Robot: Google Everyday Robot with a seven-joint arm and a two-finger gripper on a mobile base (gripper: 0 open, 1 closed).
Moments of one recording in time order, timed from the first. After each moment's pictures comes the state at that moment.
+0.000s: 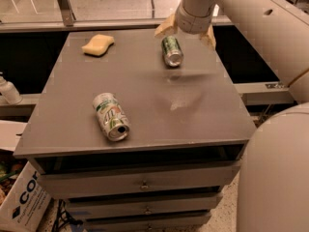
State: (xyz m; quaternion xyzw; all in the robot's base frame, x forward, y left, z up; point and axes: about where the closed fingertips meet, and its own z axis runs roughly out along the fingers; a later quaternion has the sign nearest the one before) arm 0.732 -0.096 0.903 -0.97 0.09 -0.21 0.08
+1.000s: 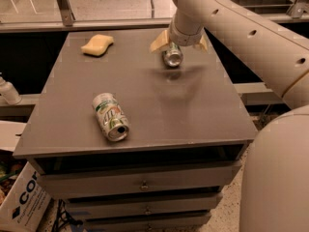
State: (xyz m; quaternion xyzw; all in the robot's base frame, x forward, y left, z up) arm 0.759 -0.094 0.859 -0.96 -0.03 -0.26 0.03
